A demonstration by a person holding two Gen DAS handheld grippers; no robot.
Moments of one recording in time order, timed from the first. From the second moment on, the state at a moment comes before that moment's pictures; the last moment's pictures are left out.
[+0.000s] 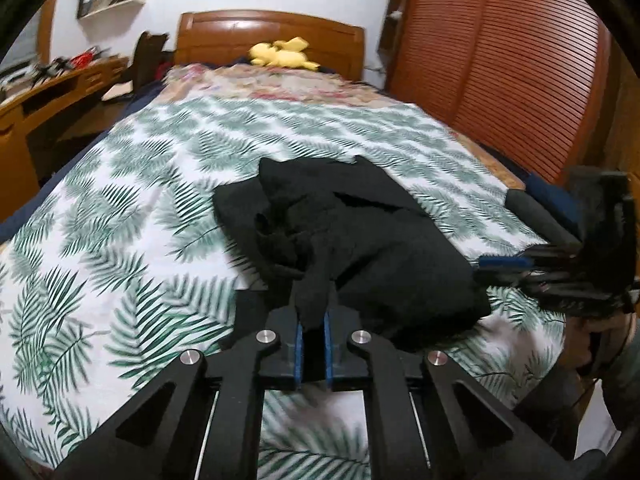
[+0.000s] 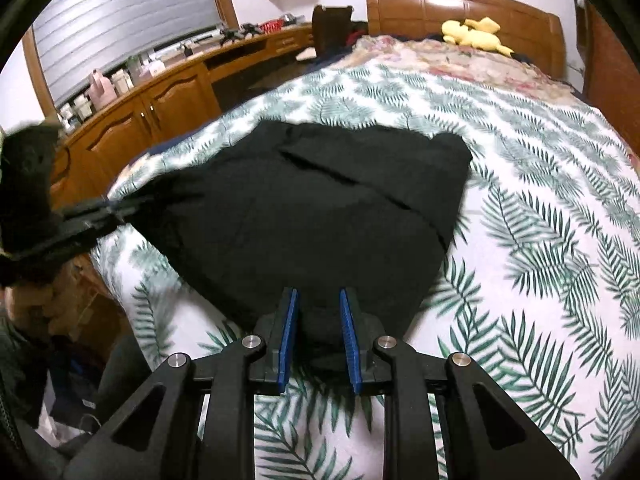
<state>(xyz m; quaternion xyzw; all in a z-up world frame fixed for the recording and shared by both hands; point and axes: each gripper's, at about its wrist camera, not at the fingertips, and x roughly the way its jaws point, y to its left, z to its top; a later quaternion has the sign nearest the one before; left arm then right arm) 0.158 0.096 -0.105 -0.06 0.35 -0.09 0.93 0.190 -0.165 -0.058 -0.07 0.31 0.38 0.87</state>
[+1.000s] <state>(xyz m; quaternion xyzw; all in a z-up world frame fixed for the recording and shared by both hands) 0.144 0.126 -0.108 -0.05 0.37 -0.05 0.93 0.317 -0.149 -0.046 -0.12 0.31 0.34 0.88</state>
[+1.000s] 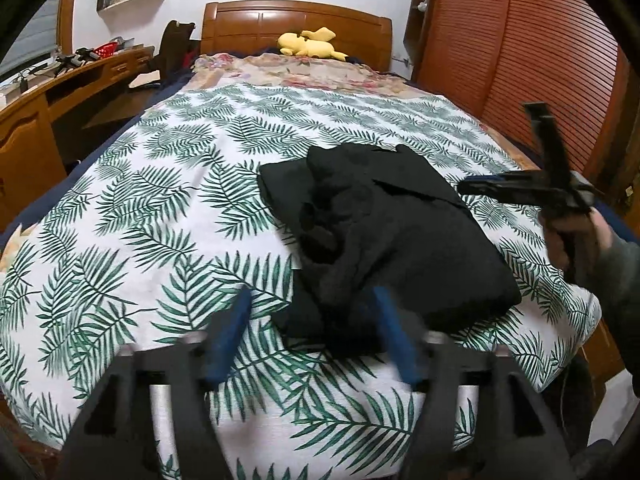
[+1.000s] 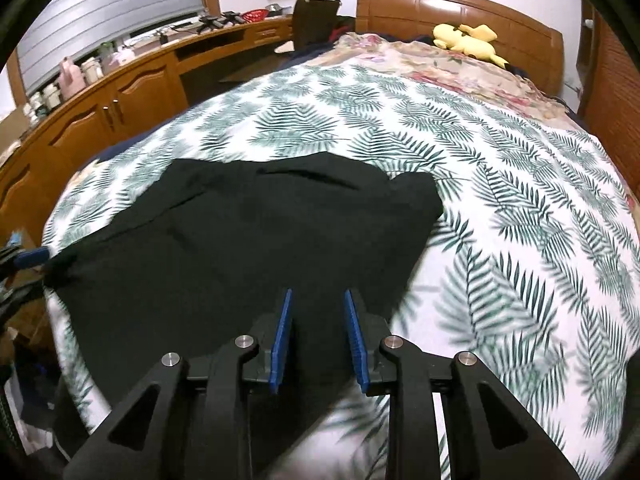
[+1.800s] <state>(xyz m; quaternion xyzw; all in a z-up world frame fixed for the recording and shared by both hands) 0.142 0.130 -0.114 -0.04 0.38 -0.03 0.92 0.440 -0.110 -0.084 -0.02 0.42 0.32 0.85</state>
